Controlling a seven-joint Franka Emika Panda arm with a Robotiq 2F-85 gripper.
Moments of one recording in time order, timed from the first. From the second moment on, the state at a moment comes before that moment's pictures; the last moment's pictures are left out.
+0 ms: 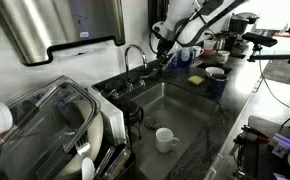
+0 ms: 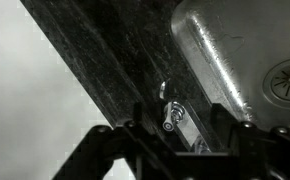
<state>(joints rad) -0.14 0.28 -0.01 -1.99 -0.25 2.73 -0.80</state>
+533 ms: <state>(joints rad) -0.13 0.19 -0.04 -2.05 -0.30 2.65 -0.77</state>
